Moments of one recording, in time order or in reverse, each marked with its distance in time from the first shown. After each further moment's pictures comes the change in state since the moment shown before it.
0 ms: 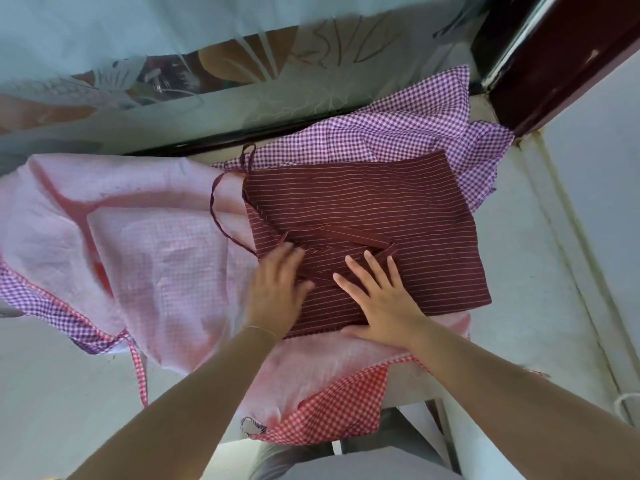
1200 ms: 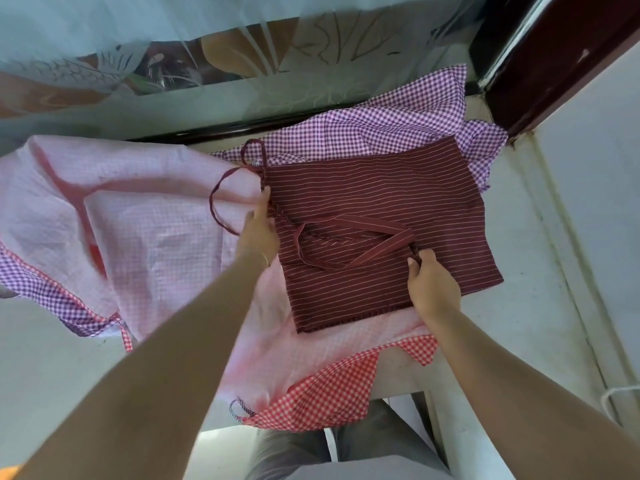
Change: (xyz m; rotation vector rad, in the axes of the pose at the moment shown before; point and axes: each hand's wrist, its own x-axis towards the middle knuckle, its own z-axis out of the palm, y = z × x) left_hand 0.079 -0.010 -0.020 -0.361 -0.162 -0.526; right_hand -0.024 0.045 -0.010 0.456 0.215 0.866
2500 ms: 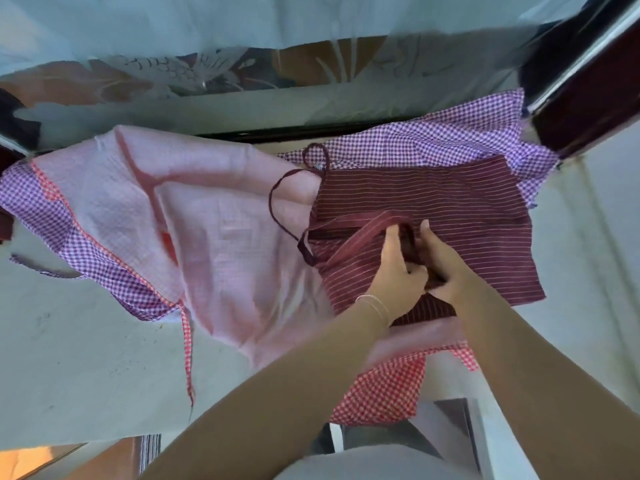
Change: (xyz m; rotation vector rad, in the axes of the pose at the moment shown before) left_hand -0.112 0.071 0.006 -0.758 -0.430 -0.001; right_hand -0.007 -0.114 -0.023 1.242 -0.693 0.299
